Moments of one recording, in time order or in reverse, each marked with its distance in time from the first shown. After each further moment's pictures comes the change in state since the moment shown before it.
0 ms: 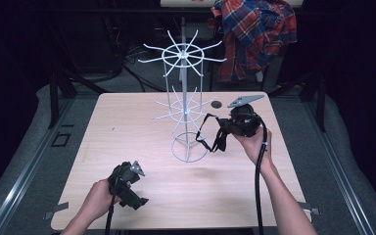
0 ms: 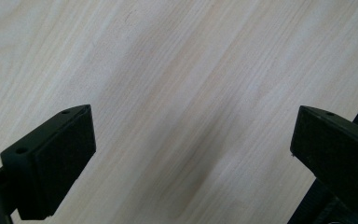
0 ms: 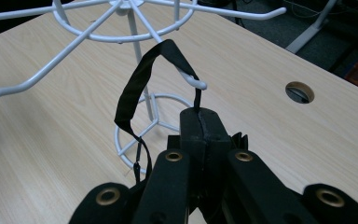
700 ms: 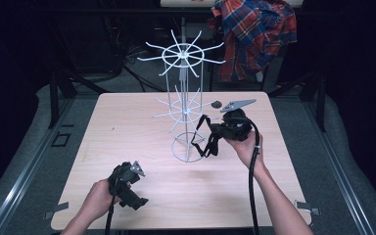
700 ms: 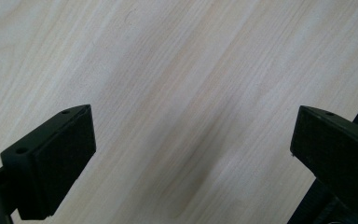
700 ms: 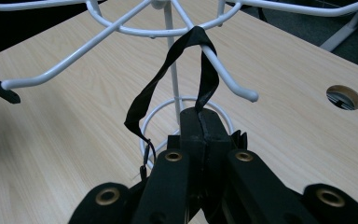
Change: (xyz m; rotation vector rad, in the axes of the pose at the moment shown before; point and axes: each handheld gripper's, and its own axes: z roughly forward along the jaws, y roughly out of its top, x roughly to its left) left arm 0.000 0.000 0.000 0.001 0.002 0.002; right arm 0.011 -0.005 0.017 -0.004 0.088 0.005
